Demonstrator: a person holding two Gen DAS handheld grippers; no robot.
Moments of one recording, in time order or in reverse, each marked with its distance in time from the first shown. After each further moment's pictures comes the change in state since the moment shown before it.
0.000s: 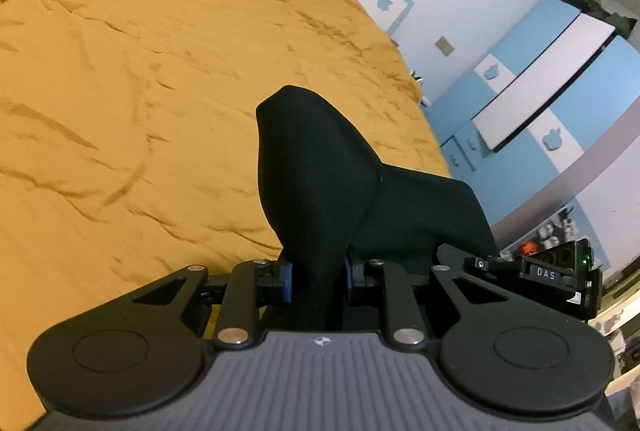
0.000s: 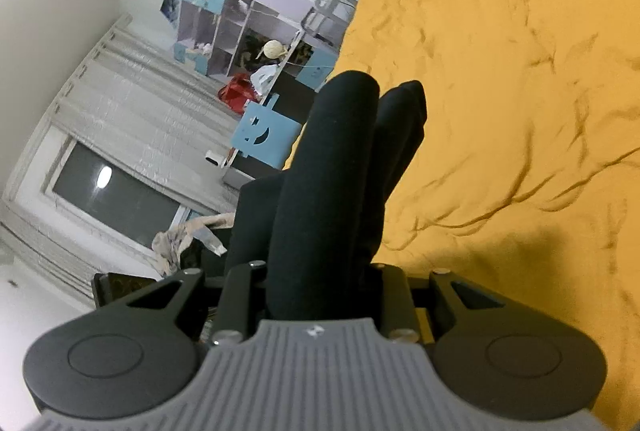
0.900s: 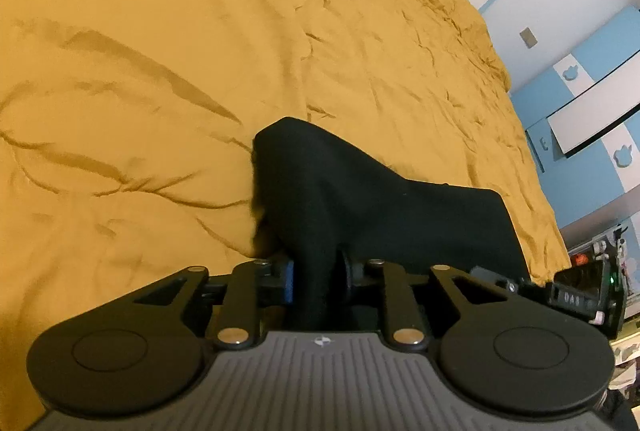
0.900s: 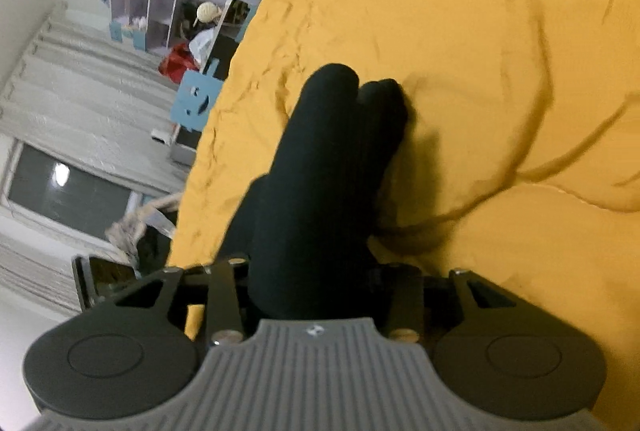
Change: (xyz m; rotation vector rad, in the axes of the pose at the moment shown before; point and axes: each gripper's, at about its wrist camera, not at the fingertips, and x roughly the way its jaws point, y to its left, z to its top) left arm 0.074 0.150 0.013 -0.138 0.113 0.129; right arm 0.146 -0.099 0.002 0.049 0.125 -0.147
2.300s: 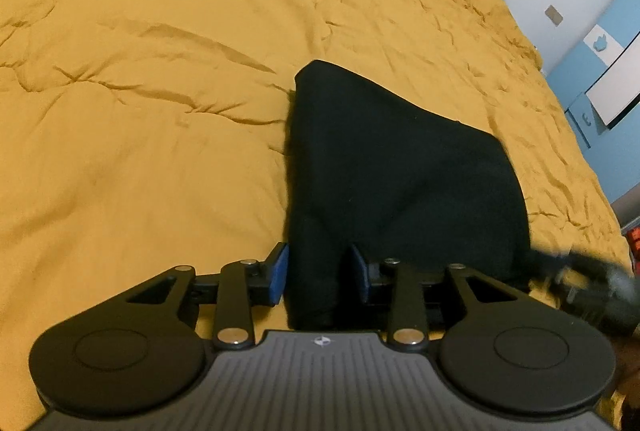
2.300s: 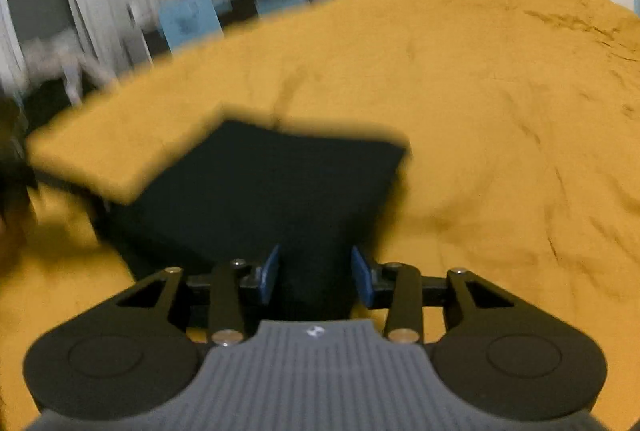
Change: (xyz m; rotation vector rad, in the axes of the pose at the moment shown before) left arm -0.051 -0.030 -0.071 0.096 -0.055 0.202; right arm -0.028 0.048 -0.067 -0.695 -0.051 -0.445
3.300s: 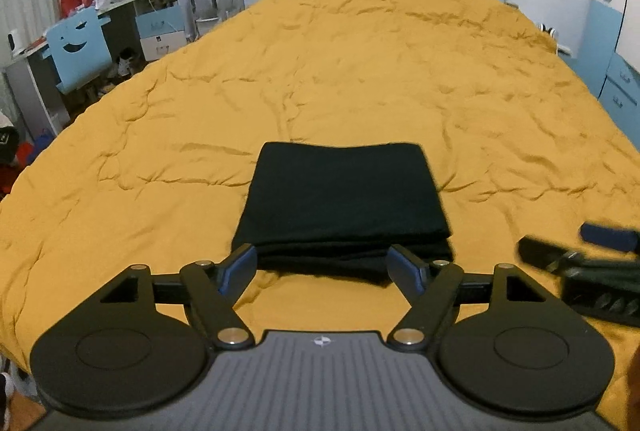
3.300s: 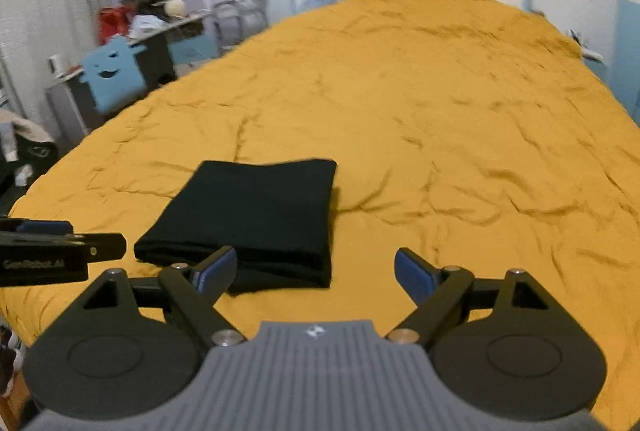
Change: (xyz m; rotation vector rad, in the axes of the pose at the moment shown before) left arm -0.124 -0.193 -0.066 0.222 -0.199 0.349; right arm -0.202 0.076 -0.006 0.206 -0.112 -0.238
